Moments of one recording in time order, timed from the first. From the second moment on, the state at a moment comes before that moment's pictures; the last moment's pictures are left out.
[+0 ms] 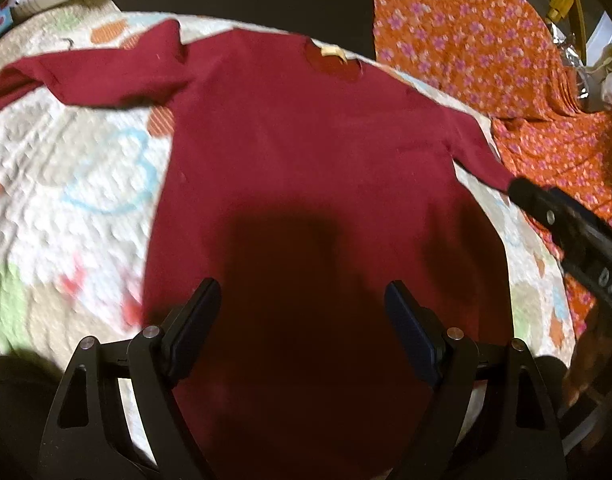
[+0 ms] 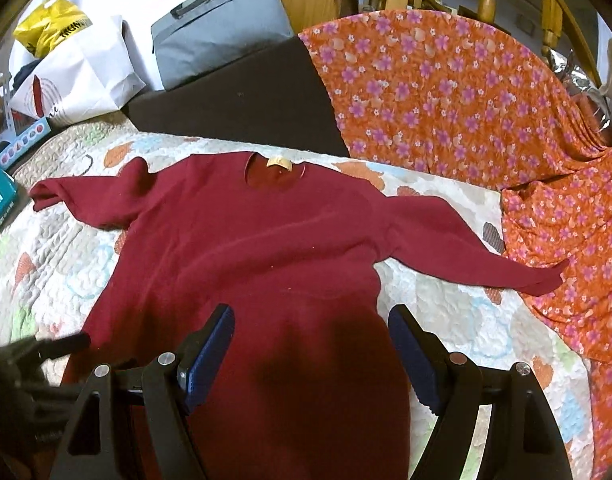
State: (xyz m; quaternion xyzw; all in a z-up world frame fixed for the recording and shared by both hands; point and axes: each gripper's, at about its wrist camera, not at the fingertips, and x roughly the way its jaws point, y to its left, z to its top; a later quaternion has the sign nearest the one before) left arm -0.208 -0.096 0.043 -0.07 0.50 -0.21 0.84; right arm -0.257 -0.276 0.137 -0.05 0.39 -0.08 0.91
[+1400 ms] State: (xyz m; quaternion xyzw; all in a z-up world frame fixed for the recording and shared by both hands) left arm -0.212 -0.083 0.038 -0.11 0.52 -0.20 0.82; right arm -0.244 -0.266 0.124 -0.04 0.43 -0.08 0.90
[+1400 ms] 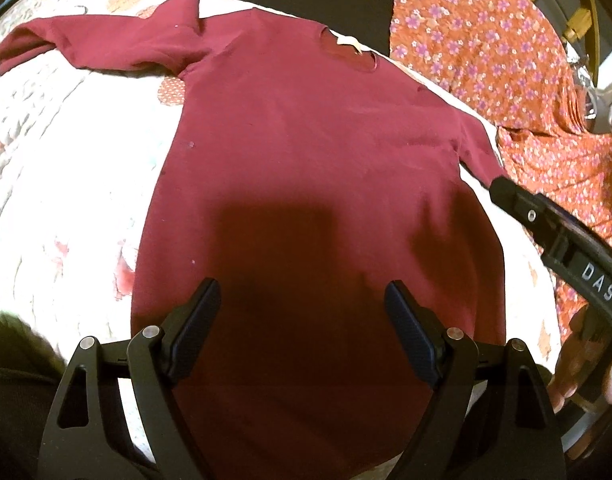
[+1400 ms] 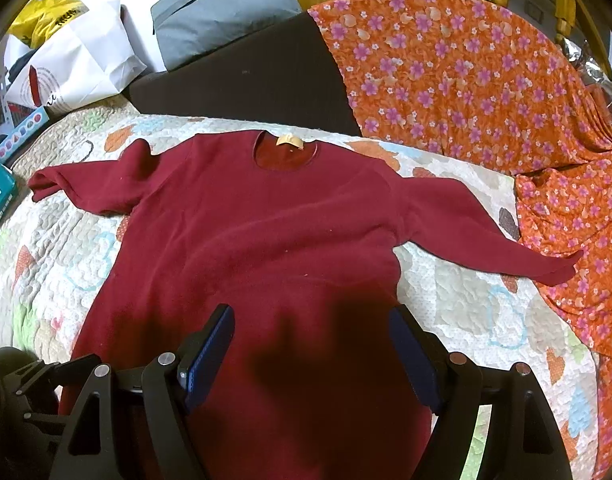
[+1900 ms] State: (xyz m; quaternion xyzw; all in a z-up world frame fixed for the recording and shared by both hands) left arm -0.202 -0.070 0.038 -0.14 0.53 -0.20 0.81; right arm -0.243 -0.259 0.120 -0.04 0.43 -0.07 0.90
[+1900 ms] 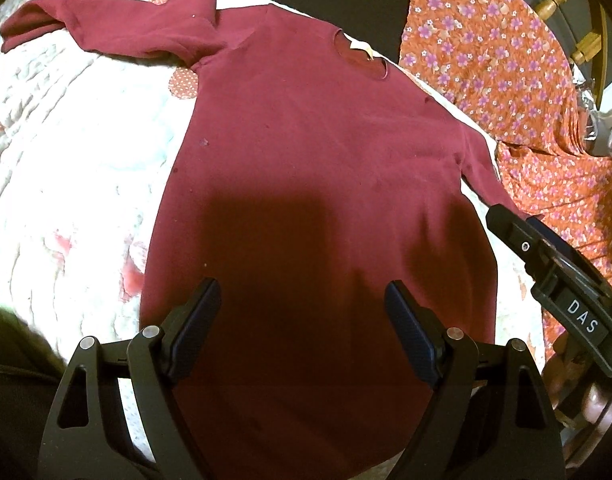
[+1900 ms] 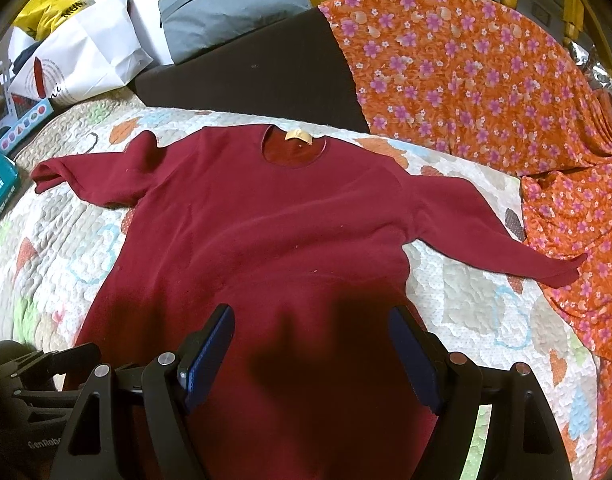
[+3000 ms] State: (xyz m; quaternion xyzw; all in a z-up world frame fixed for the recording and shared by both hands) left arm -0.255 -0.154 0.028 -0.01 0.53 -0.31 0.79; right arm -0.244 -0.263 0.112 -0.05 0.44 -0.07 0.89
